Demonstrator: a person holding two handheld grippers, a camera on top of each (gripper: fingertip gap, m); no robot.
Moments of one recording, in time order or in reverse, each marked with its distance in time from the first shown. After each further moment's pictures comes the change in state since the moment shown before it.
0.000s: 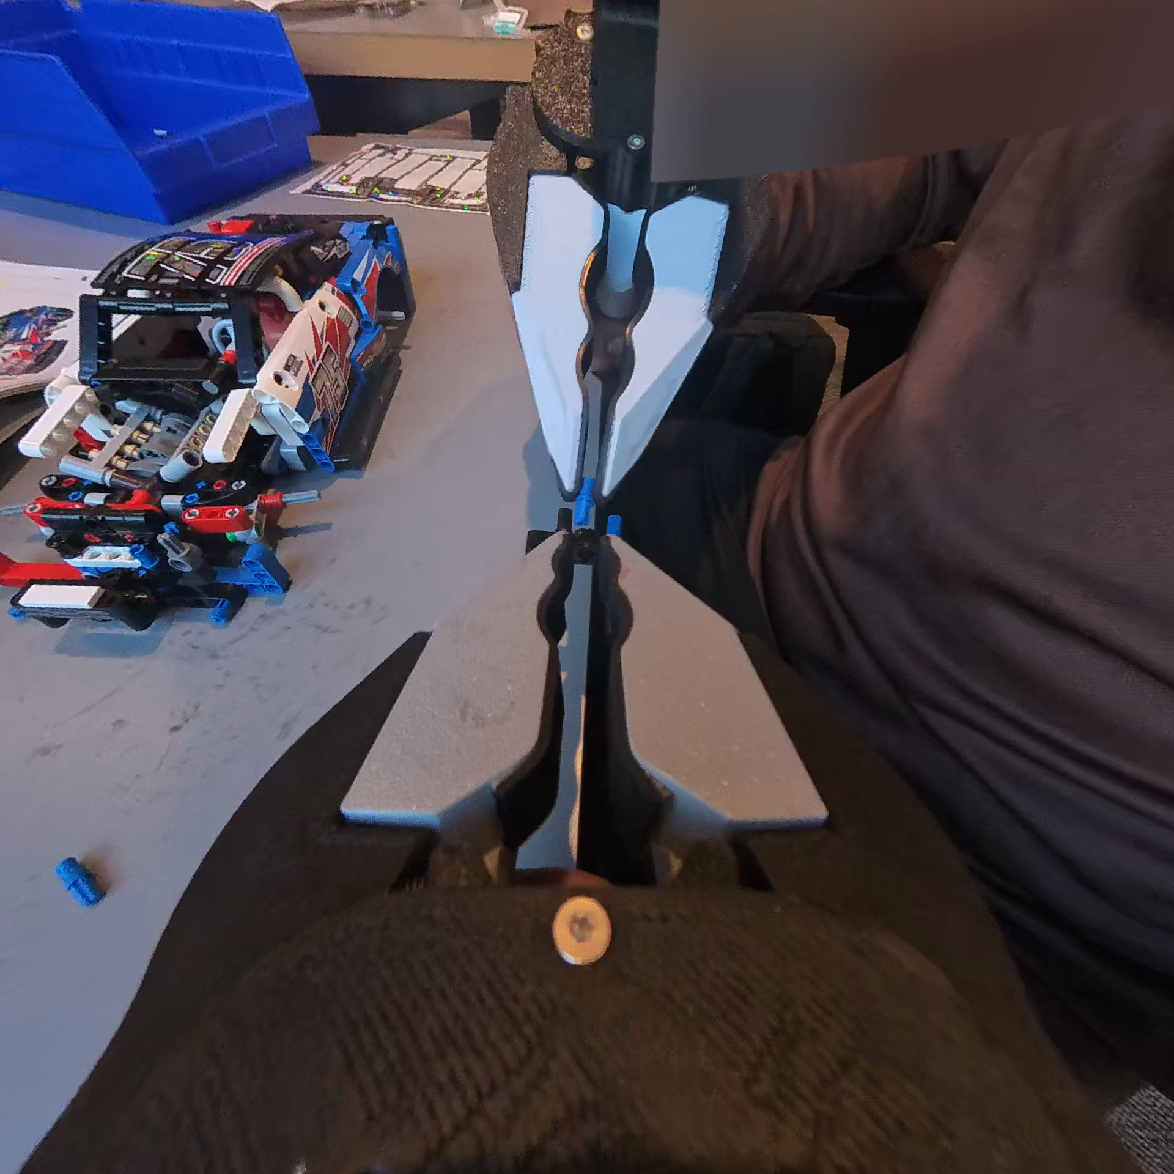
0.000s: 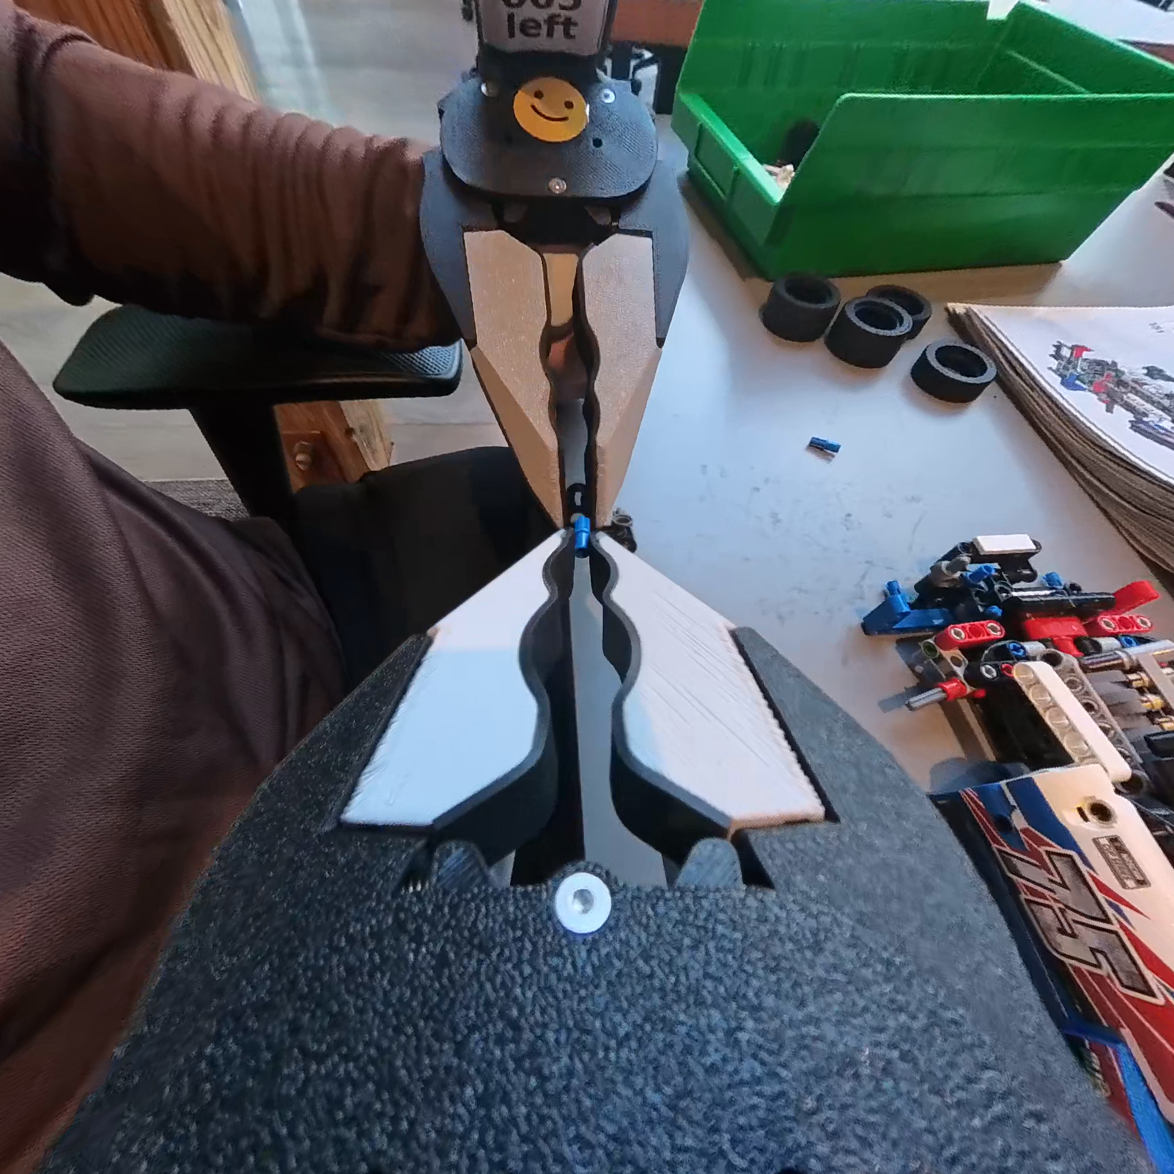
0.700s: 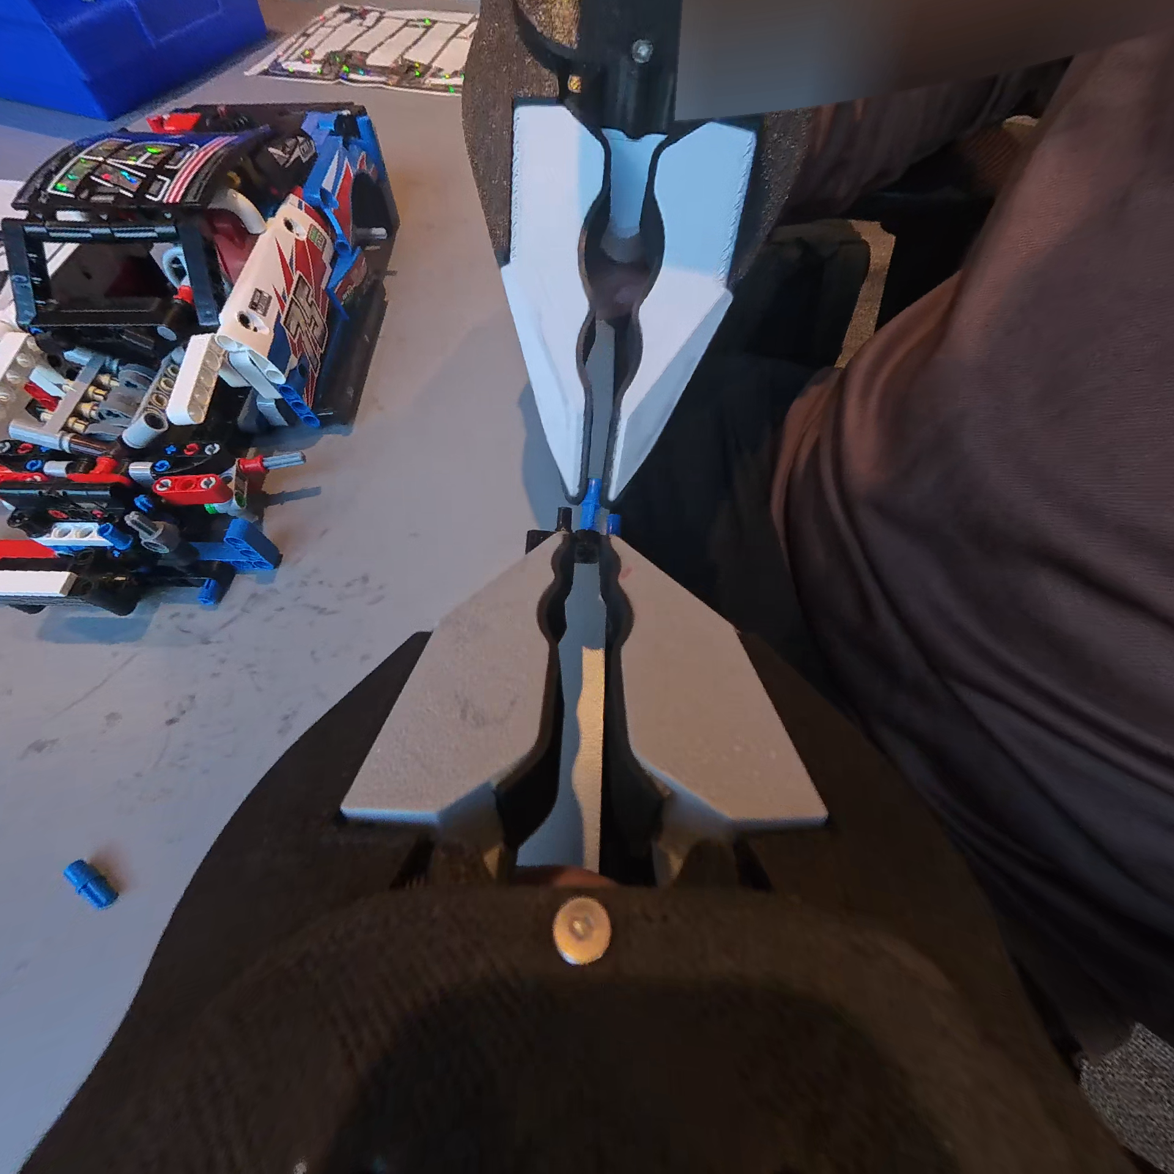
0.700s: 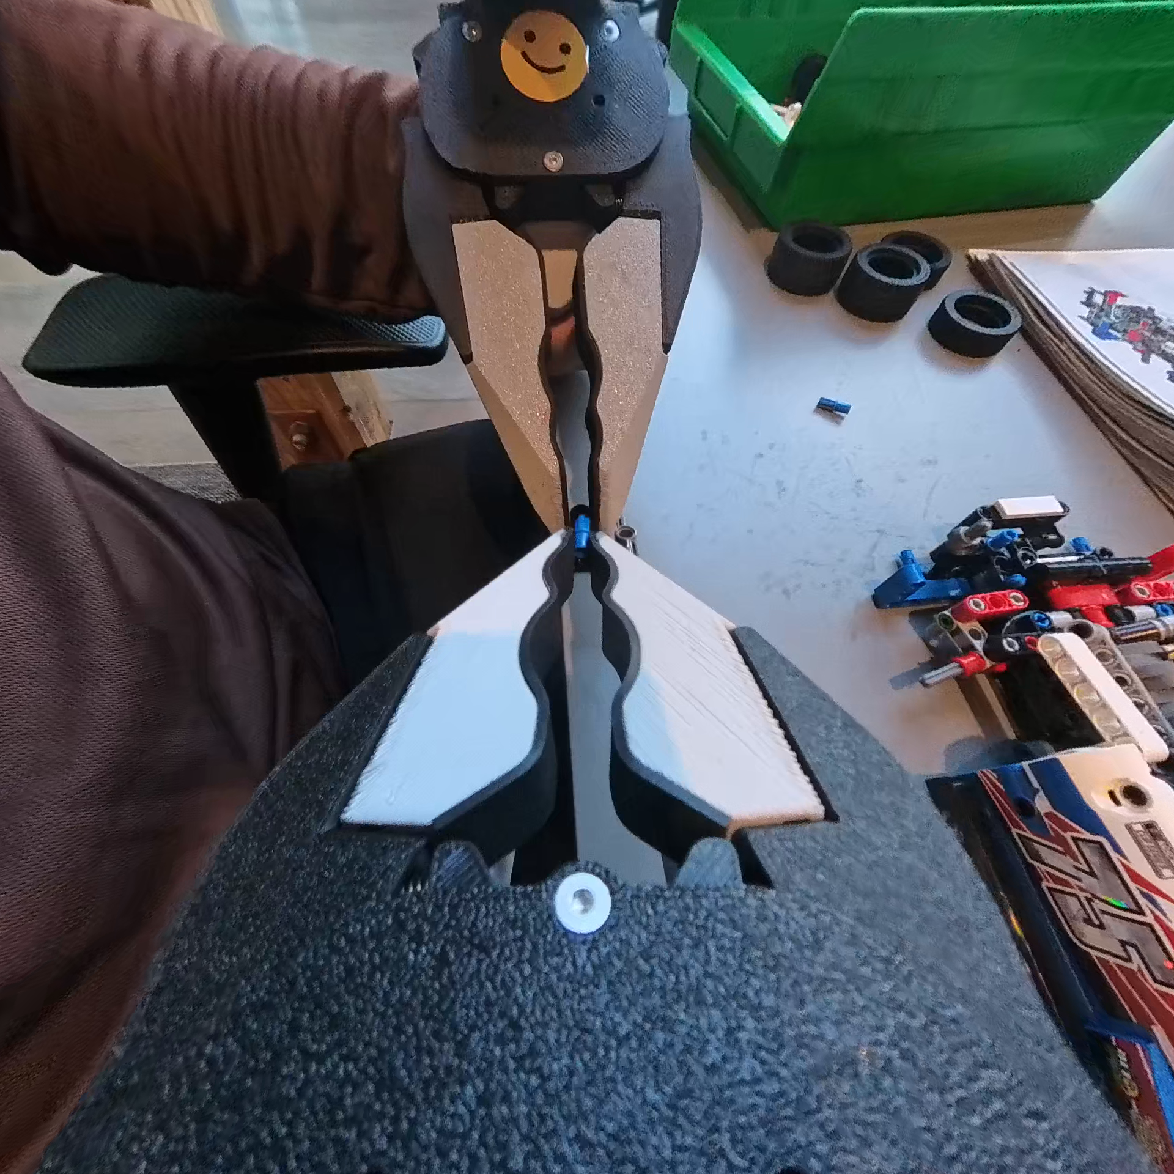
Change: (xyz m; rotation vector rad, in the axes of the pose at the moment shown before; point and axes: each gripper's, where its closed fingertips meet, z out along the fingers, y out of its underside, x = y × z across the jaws) left arm -0.006 0.016 0.013 -0.140 -0.005 0.017; right arm 0.003 0.013 0.006 -0.041 -0.008 0.026
